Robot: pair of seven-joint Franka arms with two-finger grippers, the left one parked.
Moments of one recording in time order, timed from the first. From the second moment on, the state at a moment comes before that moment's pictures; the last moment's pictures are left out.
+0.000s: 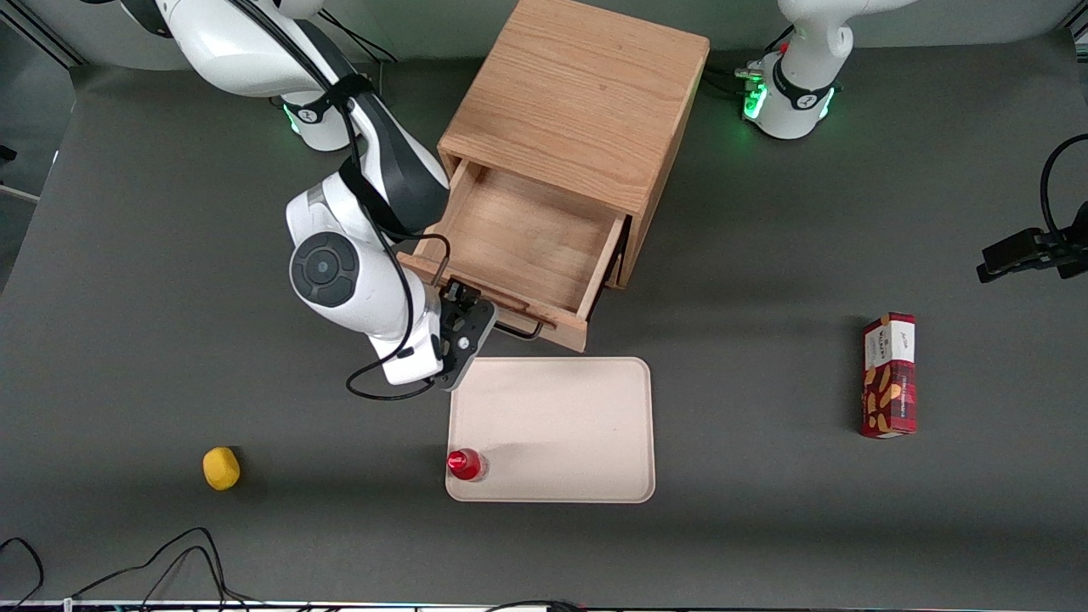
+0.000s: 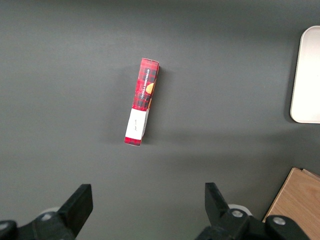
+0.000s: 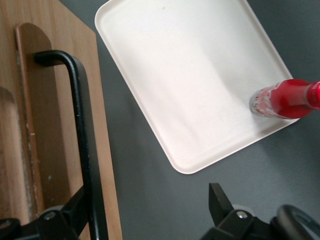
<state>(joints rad) 0.47 0.56 0.02 -1.36 0.18 1.93 -0.58</state>
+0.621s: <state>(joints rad) 0.45 0.57 0.00 -1.35 0.18 2.00 -0.59</state>
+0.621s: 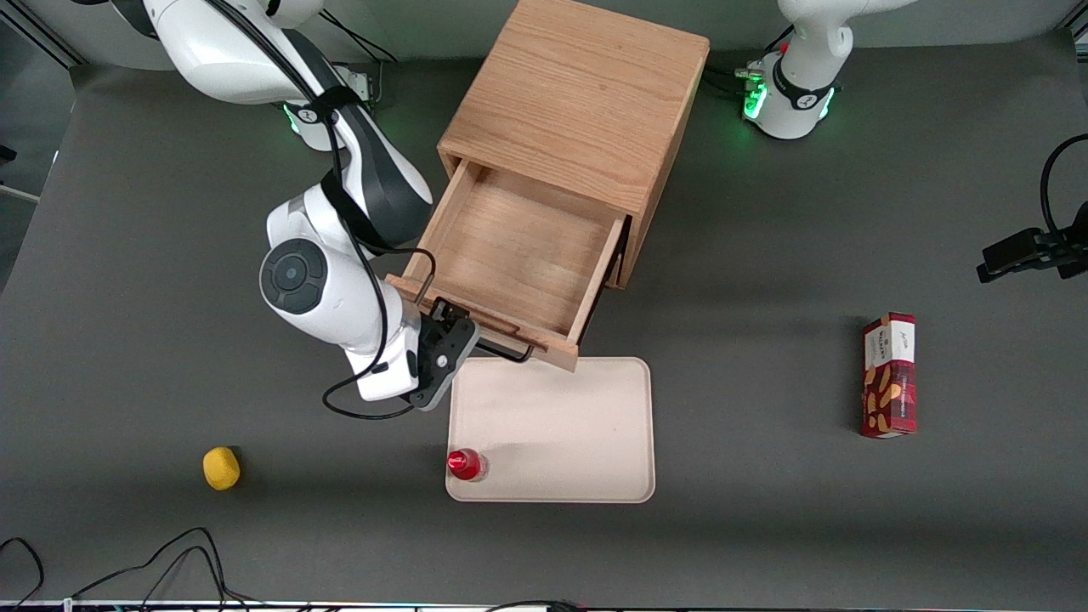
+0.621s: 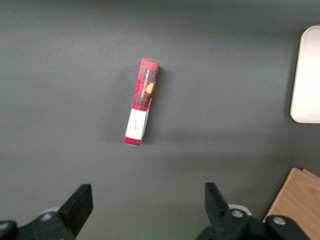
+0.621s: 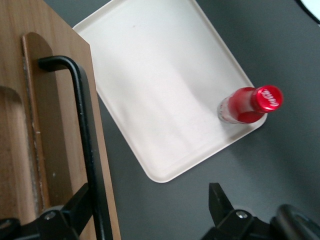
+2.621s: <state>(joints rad) 0.22 0.14 -0.15 -1.44 0.21 1.75 -0.42</state>
